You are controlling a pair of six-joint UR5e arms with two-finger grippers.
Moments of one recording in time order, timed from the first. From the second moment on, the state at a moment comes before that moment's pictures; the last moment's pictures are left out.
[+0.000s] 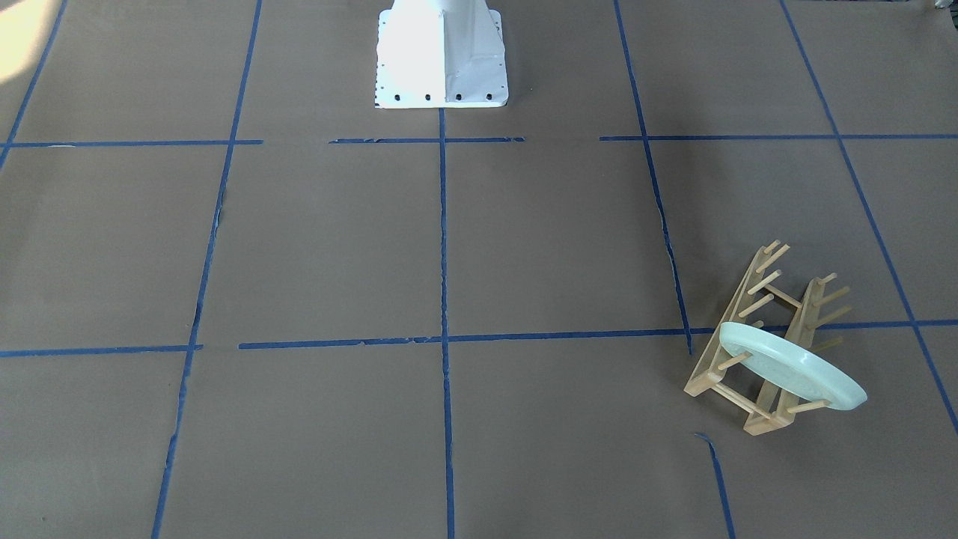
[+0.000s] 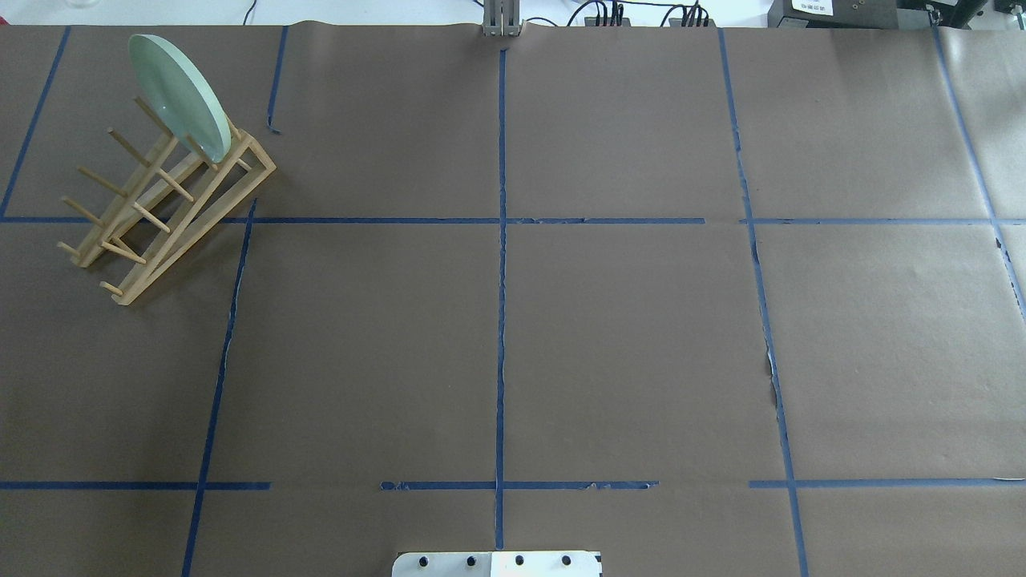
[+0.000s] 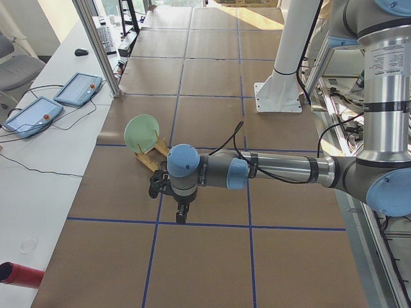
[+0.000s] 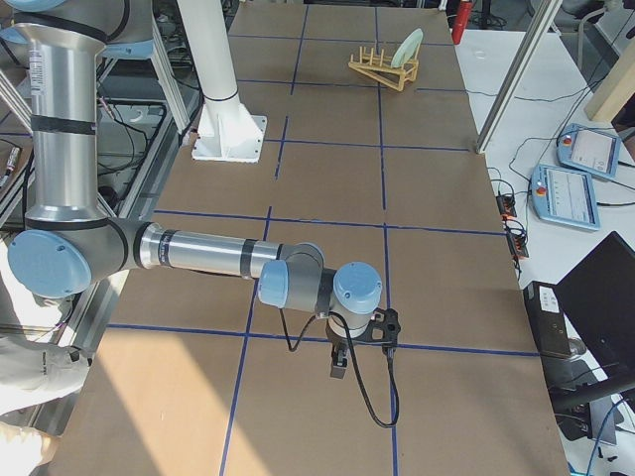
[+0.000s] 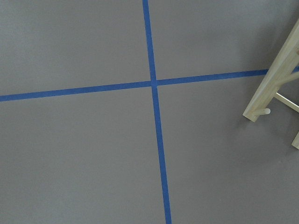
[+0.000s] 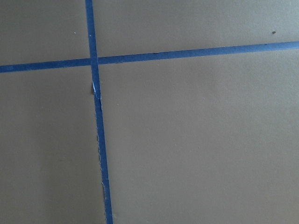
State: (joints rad) left arm -1.59 -1.47 -1.74 -1.60 -2.39 0.05; right arm 1.62 -1.63 1.56 -1.62 2.32 -0.02
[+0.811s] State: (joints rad) left arm -1.58 -1.61 -1.69 -1.63 -2.34 0.04; right arm 1.62 -1.63 1.56 -1.62 2.32 -0.02
